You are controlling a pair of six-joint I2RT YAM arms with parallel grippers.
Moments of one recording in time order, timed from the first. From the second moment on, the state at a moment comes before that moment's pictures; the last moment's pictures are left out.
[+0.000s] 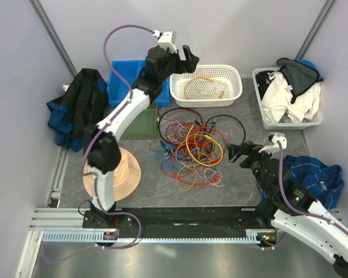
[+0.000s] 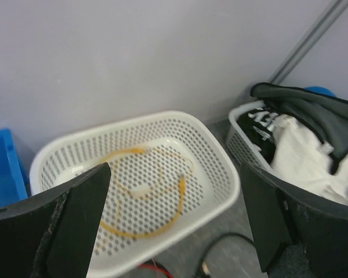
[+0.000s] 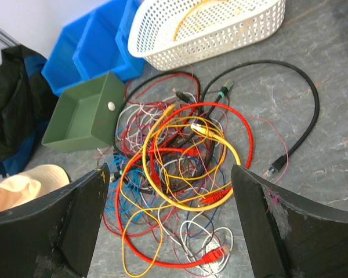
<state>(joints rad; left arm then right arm) -0.51 2.07 2.00 0.06 0.05 -0.32 0.82 0.40 0.58 -0.36 0.60 0.63</state>
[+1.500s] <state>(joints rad) -0.89 1.73 0.92 0.07 -0.19 -0.90 0.82 0.23 0.49 -0.52 0.49 0.76</state>
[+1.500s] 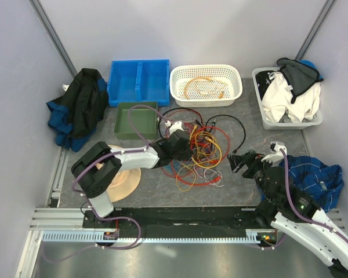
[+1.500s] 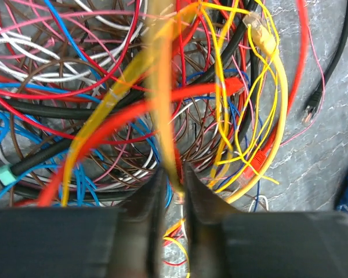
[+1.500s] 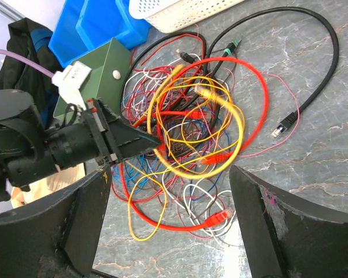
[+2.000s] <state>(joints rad) -0.89 1.31 1.08 -0.14 -0.21 -0.57 0.82 0.28 0.49 -0.47 0.49 0.73</state>
